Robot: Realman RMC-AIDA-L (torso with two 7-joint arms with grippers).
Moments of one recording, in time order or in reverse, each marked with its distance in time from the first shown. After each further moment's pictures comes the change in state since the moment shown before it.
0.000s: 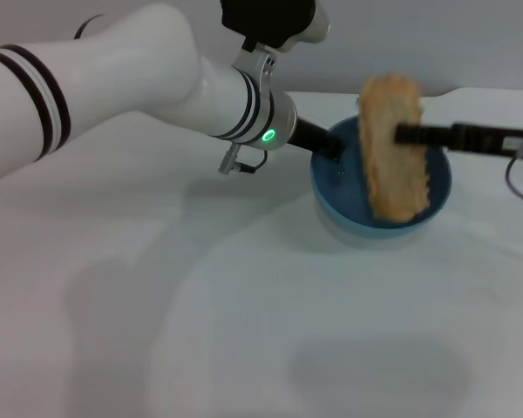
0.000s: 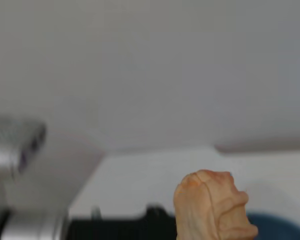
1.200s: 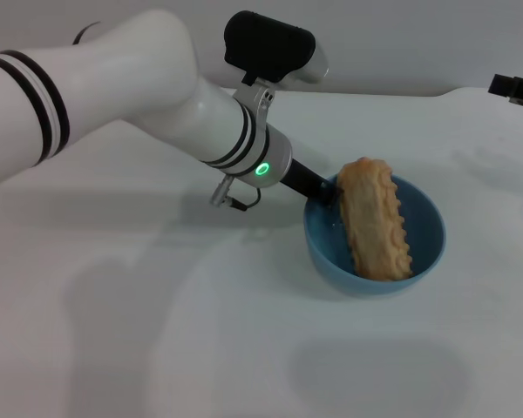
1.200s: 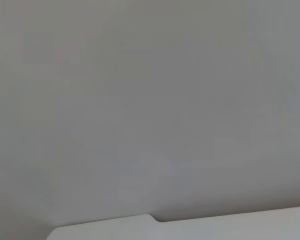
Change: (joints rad) left arm 0.003 -0.003 0.005 -0.014 -0.020 0.168 0.000; right arm -0.112 -0.018 0.118 -0.148 0.058 0.027 0.026
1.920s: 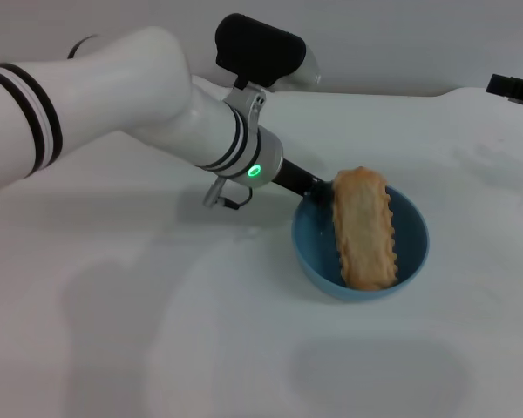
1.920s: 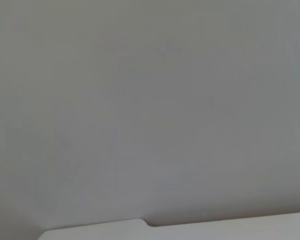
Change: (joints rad) left arm 0.022 0.006 0.045 -0.001 -0.004 -0.068 0.000; right arm 0.005 0.010 0.000 0.013 0.000 0.040 -0.034
